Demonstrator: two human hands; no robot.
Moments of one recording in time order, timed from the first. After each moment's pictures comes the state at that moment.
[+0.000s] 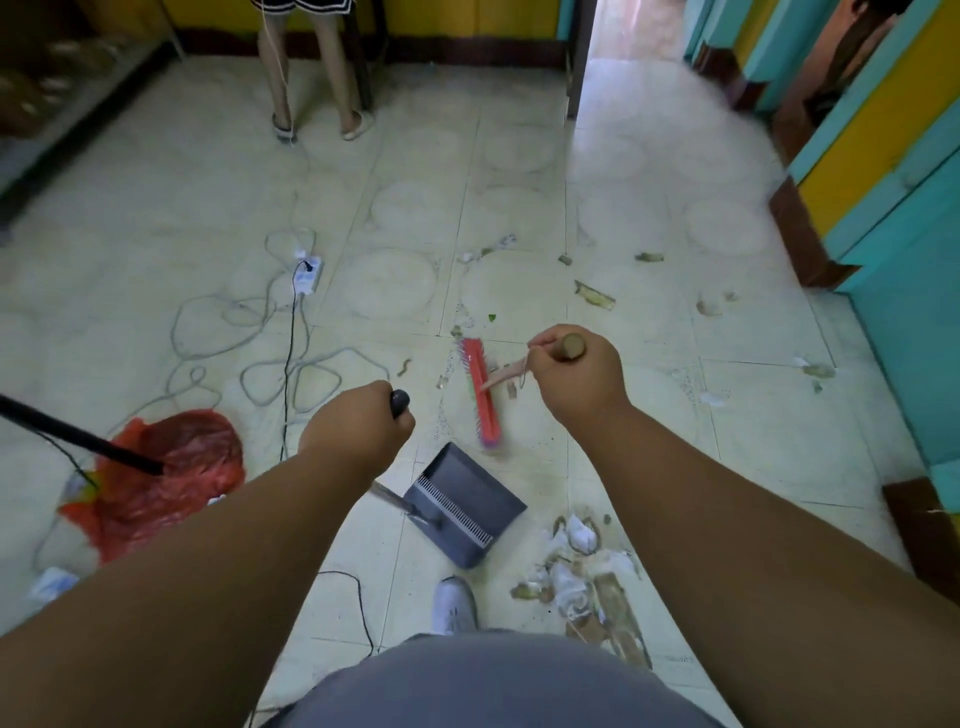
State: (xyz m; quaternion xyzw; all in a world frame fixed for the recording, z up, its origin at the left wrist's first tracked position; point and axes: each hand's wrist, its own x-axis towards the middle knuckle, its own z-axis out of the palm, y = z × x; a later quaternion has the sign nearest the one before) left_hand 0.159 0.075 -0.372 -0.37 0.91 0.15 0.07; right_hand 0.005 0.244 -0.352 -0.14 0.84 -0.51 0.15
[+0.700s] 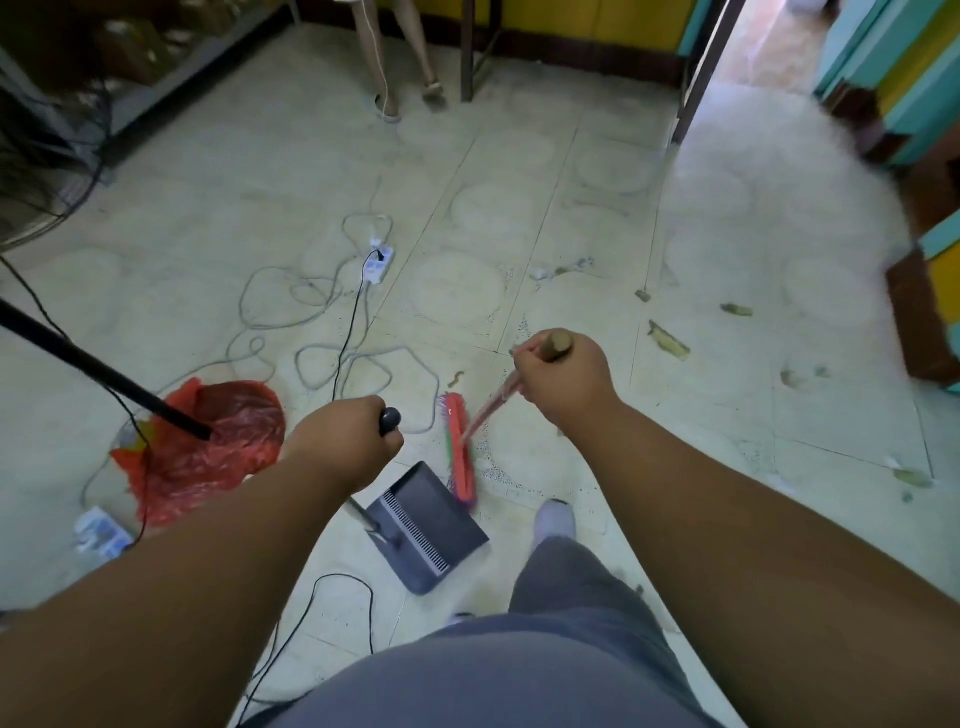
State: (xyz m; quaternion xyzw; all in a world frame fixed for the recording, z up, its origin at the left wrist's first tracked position) left_hand 0.170 -0.049 -0.383 -0.42 0.89 0.14 0.09; right_hand -0.036 0.076 -0.367 -0.18 0.81 -0.48 0.29
